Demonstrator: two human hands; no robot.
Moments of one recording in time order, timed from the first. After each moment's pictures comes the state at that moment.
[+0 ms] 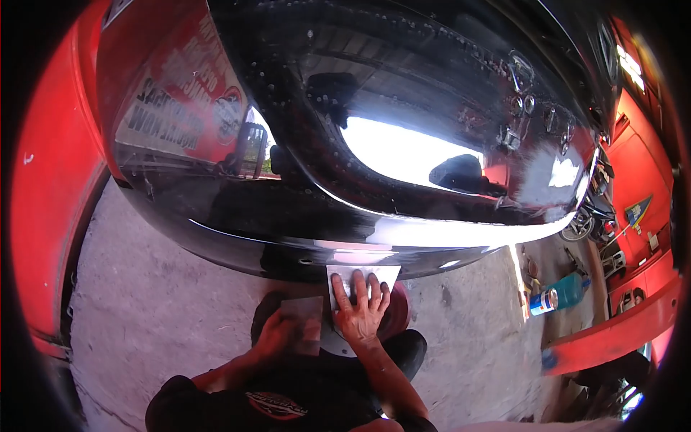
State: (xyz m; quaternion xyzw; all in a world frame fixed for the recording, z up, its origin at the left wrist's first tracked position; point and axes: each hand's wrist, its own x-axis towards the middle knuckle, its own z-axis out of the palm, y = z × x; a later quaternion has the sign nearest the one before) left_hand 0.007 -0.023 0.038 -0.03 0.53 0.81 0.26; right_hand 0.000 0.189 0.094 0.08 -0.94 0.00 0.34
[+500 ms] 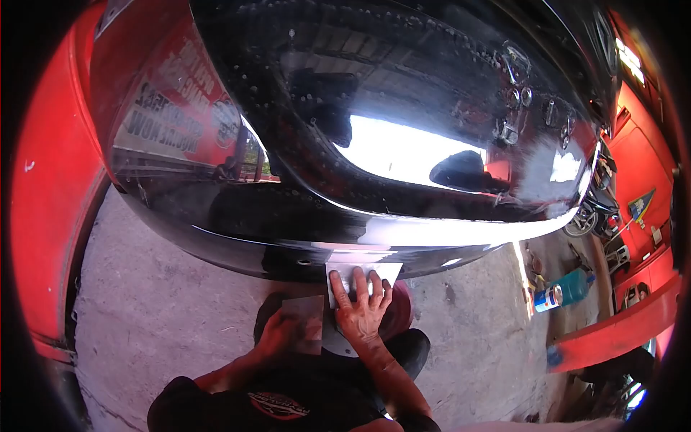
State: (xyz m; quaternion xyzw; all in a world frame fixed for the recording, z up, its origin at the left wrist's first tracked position) left_hand 0.003 -0.024 0.039 0.01 0.54 0.80 0.25; right_hand -0.006 0.183 0.110 0.07 -0.93 -0.01 0.35
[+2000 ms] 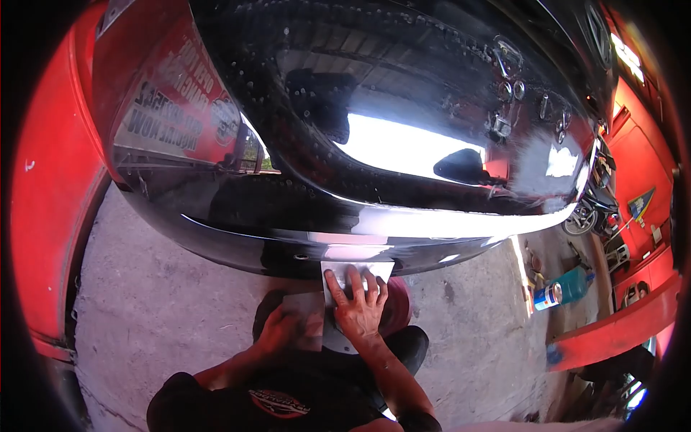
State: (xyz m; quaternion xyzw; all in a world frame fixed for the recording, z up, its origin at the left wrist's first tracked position) left_hand 0.005 -0.019 0.014 -0.03 0.48 0.83 0.29; right_hand 0.001 0.190 0.106 0.10 -0.95 0.00 0.30
